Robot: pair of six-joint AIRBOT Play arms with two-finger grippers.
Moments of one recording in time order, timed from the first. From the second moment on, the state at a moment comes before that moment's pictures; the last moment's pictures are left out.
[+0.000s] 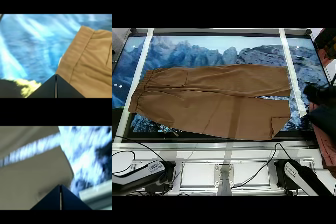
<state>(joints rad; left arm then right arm) 0.77 -1.27 1.34 1.11 -0.92 -0.99 -0.31 -0.96 1.05 -1.56 1.27 1.72</state>
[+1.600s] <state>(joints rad) 0.78 -1.29 1.07 1.20 -0.96 -1.00 0.12 -1.06 0.57 -1.71 0.98 2.00</state>
